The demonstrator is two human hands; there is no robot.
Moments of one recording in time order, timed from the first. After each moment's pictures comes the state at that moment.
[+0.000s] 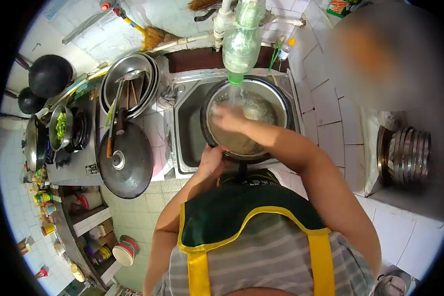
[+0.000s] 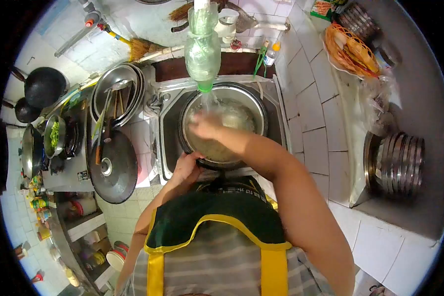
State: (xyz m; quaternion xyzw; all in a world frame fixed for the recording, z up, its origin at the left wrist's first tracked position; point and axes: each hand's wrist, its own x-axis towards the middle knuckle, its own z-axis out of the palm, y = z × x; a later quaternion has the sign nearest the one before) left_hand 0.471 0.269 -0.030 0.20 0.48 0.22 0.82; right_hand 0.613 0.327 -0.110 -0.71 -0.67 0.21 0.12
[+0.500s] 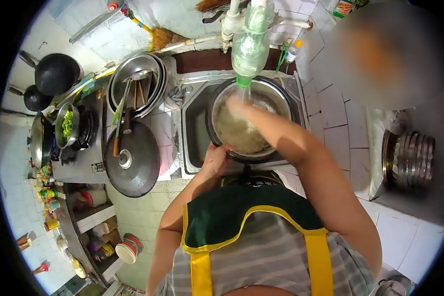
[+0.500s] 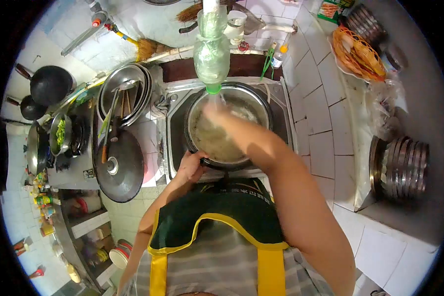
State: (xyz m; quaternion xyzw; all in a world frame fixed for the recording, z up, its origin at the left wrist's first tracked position) left_hand 0.466 0.277 -0.053 0.23 0.50 0.25 0.80; right_hand 0.643 0.394 -0.172 -0.75 -0.62 0.21 0.07
